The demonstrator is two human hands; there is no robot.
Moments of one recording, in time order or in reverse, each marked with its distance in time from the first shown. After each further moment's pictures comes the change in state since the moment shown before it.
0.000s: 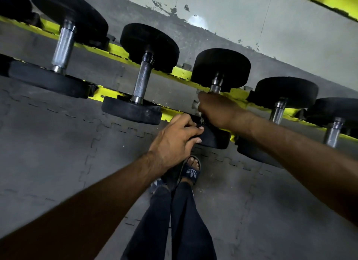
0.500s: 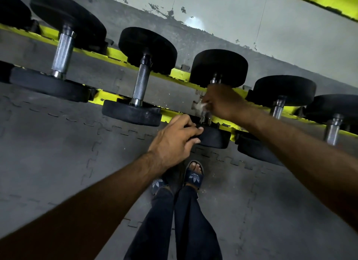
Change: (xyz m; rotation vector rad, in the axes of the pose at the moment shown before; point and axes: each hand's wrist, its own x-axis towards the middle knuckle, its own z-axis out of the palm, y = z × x) left_hand 0.000 -0.002 -0.003 0.008 -0.019 0.012; right_hand 0.007 0.023 -0.005 0.224 0.086 0.083
